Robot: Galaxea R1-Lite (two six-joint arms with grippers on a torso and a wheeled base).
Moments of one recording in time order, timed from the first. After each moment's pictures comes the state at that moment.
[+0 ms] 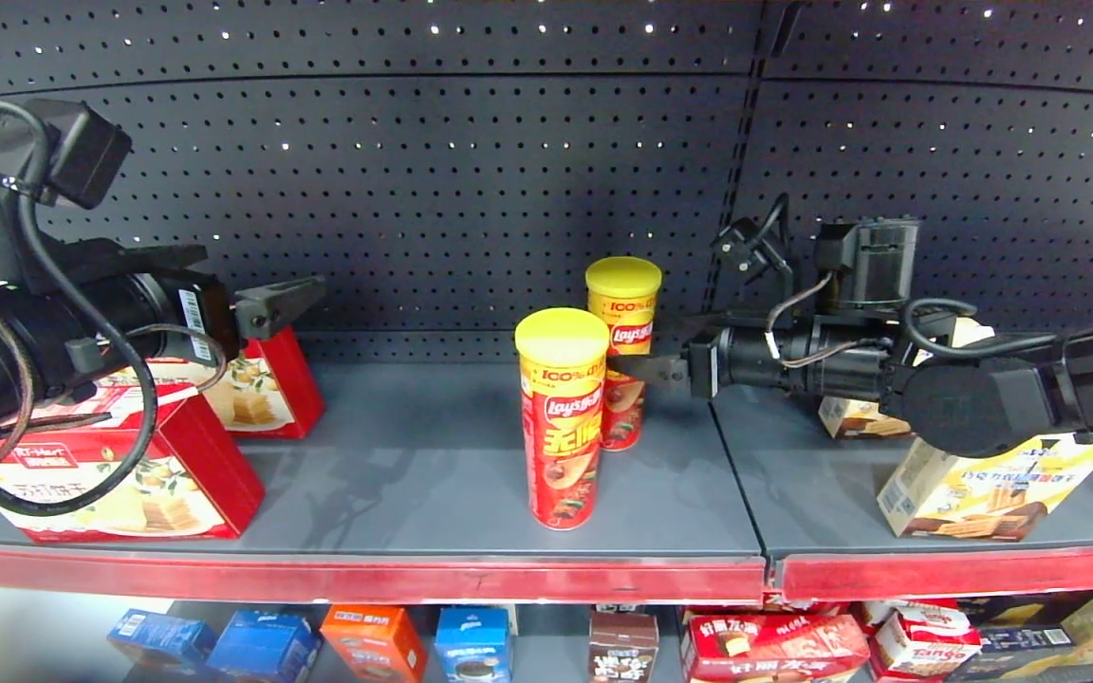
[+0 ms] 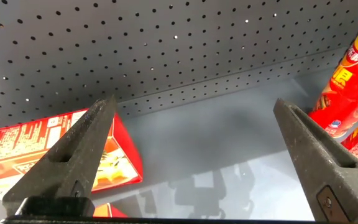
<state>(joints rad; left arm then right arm) -0.16 1.38 -0.87 -0.45 -0.06 0.11 0.47 1.91 -1.25 -0.49 0.49 -0.09</state>
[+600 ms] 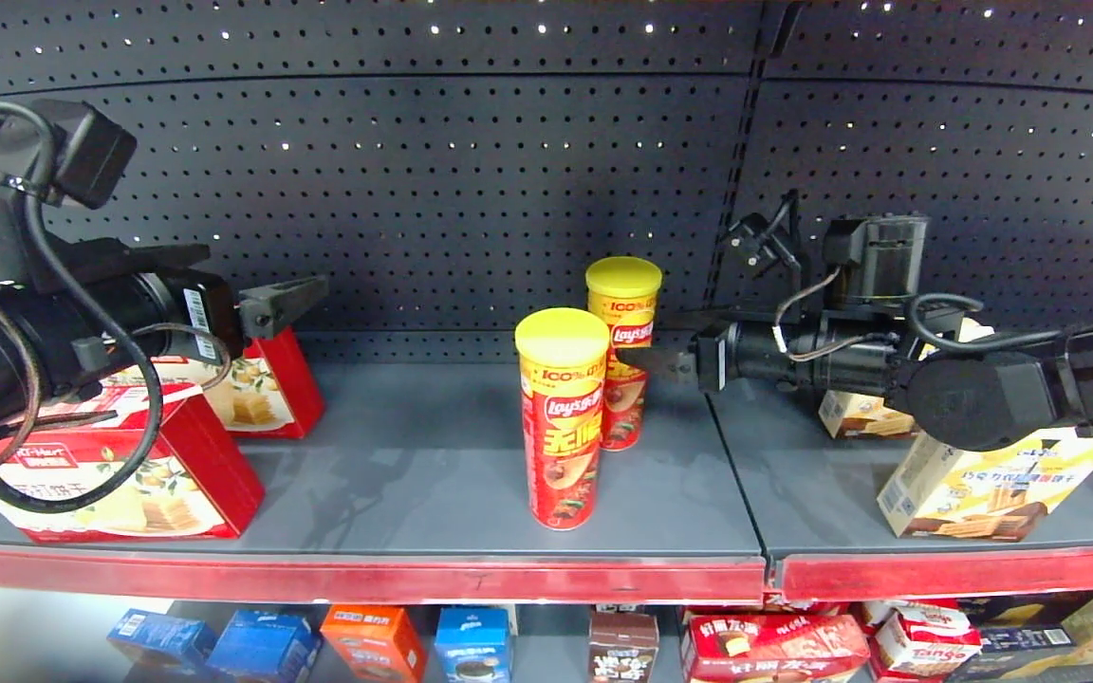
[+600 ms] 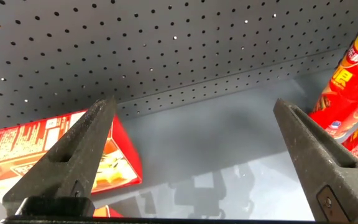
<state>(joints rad) -0.17 1.39 -0.87 -0.46 -0.06 0.11 0.44 1.91 -1.26 -0.49 0.49 -0.09</state>
